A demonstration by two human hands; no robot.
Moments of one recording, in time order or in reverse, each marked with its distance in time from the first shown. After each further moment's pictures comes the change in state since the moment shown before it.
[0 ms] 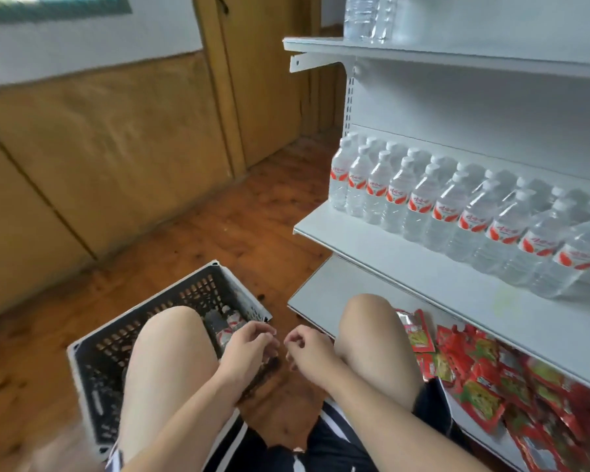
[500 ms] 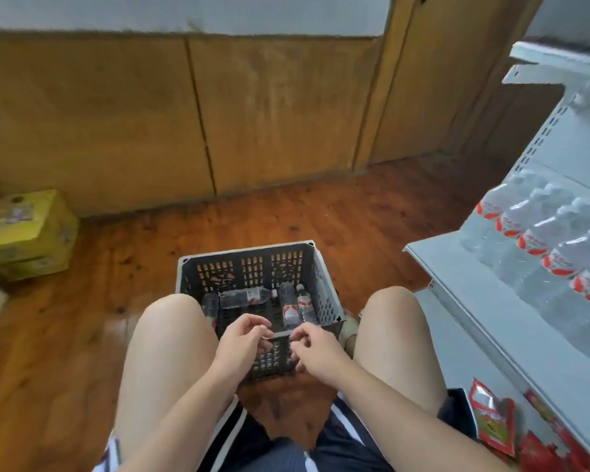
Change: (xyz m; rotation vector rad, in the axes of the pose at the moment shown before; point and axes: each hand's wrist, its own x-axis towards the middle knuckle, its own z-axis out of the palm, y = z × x) left_hand -0.039 -0.075 -0.092 -0.310 0.435 -0.155; right_hand 0.027 -0.069 0.080 -0.210 -0.444 -0.201
